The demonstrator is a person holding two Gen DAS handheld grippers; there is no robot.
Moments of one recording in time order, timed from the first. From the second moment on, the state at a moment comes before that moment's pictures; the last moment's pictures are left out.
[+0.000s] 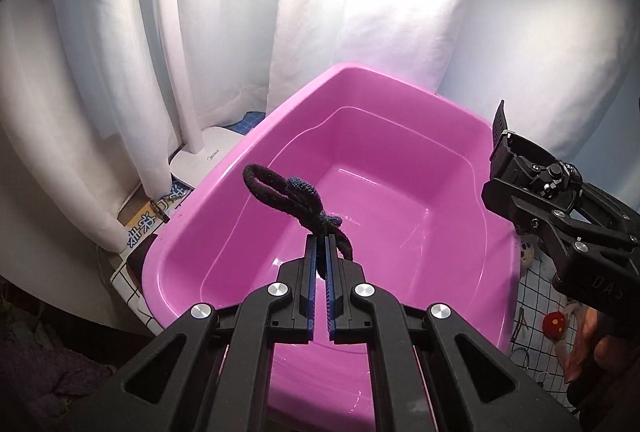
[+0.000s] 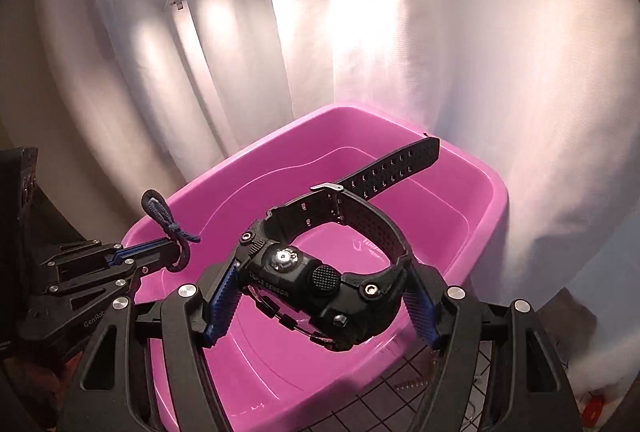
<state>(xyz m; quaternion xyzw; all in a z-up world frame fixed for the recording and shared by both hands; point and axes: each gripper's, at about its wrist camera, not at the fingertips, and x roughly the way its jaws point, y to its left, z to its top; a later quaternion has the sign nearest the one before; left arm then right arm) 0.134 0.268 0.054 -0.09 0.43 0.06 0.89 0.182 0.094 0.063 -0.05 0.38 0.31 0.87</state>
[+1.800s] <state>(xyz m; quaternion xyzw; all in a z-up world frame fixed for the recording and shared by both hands) 0.158 0.275 0.034 -0.07 0.51 0.08 0.86 0.226 0.160 0.032 -0.13 0.50 0.27 0.81</state>
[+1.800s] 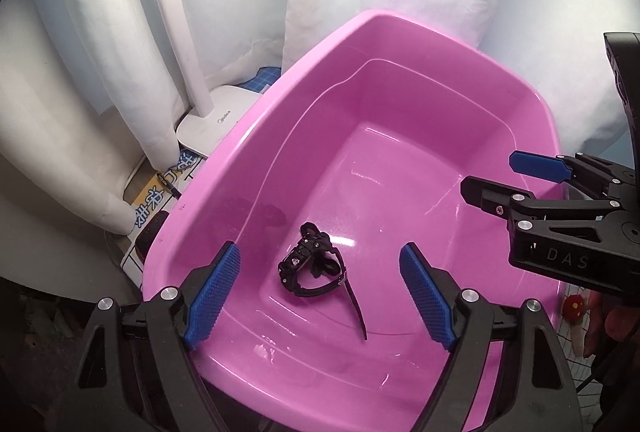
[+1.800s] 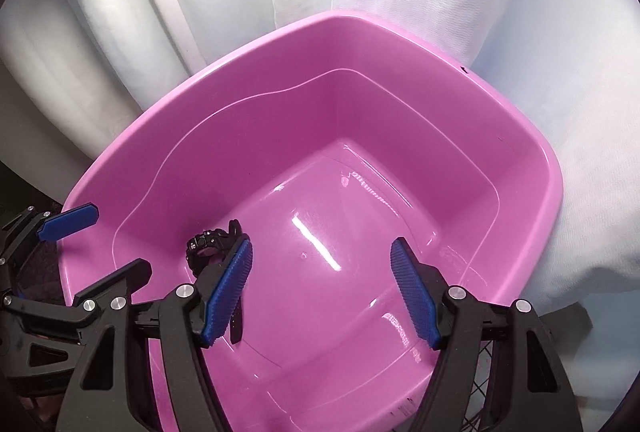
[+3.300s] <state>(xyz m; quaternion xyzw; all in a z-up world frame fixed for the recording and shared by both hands) -0.026 0.037 -0.030 -0.01 0.51 0.00 0.86 -0.086 -0.233 -0.060 0.08 0.48 0.07 0.87</state>
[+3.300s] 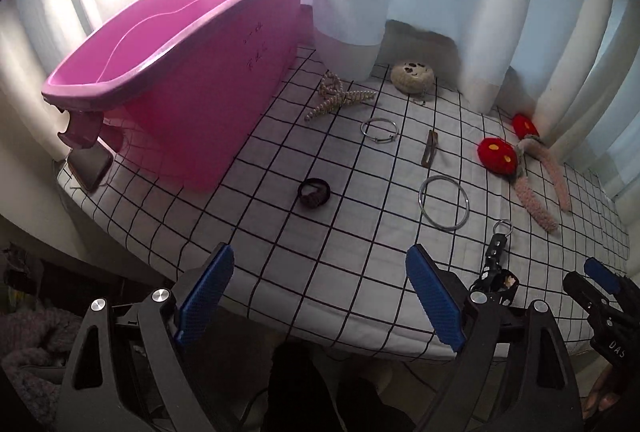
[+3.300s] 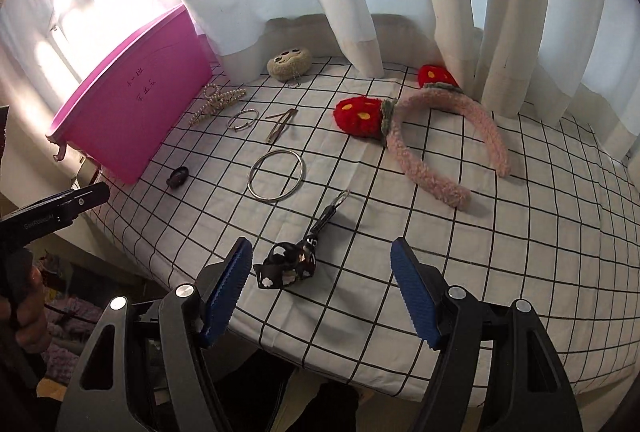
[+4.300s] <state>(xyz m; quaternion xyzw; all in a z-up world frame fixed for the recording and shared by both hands) 0.060 0.060 -0.133 0.06 0.51 -0.08 0.85 -0.075 -0.168 -0.141 0.11 0.48 -0.06 0.87</state>
